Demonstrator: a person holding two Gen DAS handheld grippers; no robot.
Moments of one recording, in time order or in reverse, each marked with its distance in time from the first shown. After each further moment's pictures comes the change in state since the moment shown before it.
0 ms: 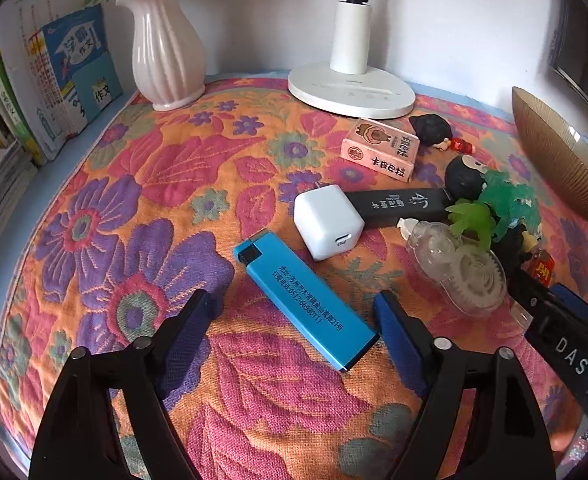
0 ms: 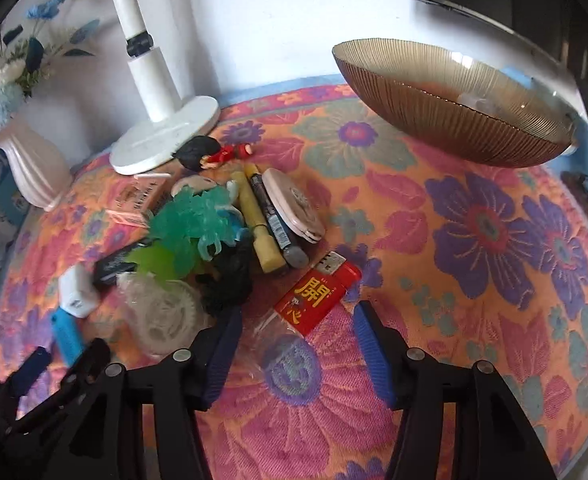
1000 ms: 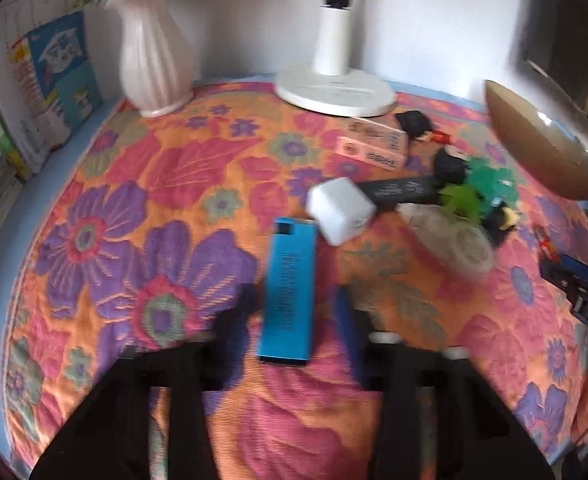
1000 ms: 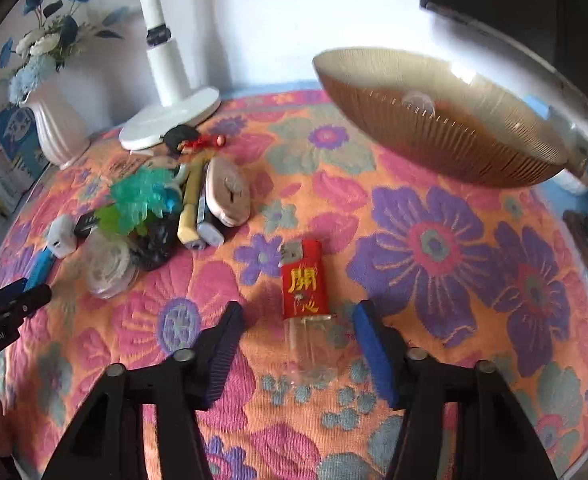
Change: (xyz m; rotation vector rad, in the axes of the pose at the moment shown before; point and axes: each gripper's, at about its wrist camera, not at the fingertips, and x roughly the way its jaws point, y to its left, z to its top) left arm -0.010 0.023 -0.008 0.087 -0.006 -0.102; right arm -0.012 -0.064 -0.001 -0.185 -0.027 0.073
